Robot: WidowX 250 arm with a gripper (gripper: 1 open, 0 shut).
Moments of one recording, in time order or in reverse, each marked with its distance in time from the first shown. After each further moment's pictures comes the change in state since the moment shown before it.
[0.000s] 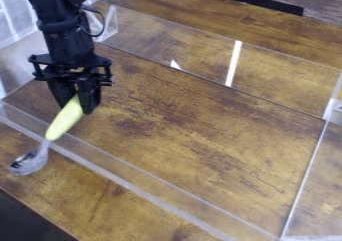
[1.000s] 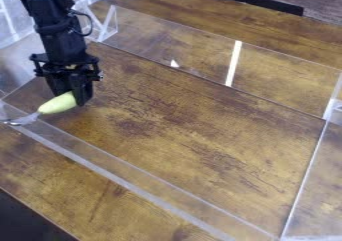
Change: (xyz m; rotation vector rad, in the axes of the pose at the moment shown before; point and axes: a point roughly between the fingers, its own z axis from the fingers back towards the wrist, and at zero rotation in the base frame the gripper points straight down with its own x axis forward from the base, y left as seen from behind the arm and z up) arm 0.044 0.034 -0.024 -0.029 -0.014 -0.057
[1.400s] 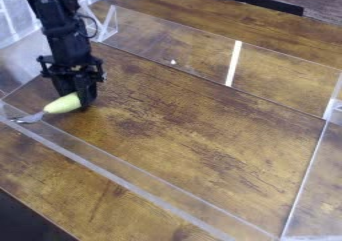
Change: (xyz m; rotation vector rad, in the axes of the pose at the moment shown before) arm 0.008 0.002 -0.012 -0.011 0.020 -0.012
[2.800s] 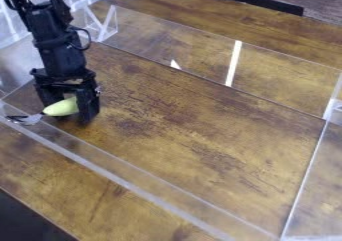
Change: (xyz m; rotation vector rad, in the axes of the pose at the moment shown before) arm -0.029 -0.011 0.006 -0.037 0.028 -0.017
